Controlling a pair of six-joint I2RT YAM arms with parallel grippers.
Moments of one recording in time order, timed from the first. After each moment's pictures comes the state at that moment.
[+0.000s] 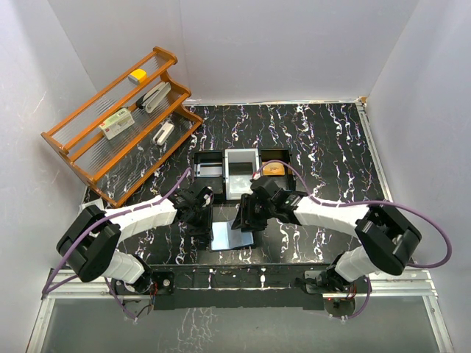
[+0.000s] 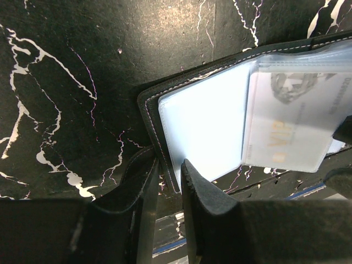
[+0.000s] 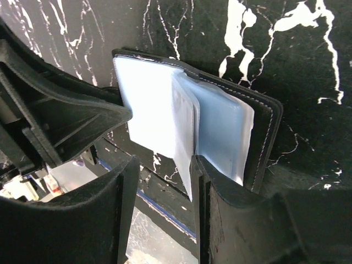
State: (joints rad) left arm -0.75 1.41 0.68 -0.52 0.18 -0.69; right arm 0.83 1.44 0.72 -0.15 -0.30 0.96
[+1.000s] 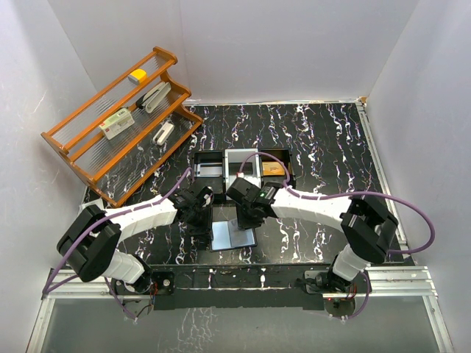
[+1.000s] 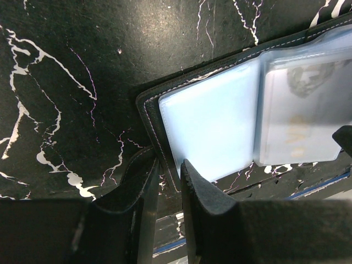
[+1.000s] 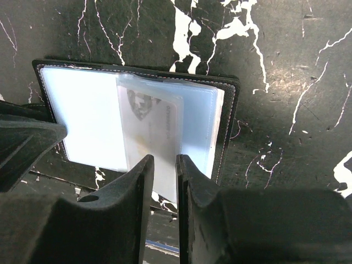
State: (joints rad) left arm -0.75 1.41 0.69 -0.52 0.18 -0.69; right arm 0.98 1.60 1.05 -0.63 0.08 0.84
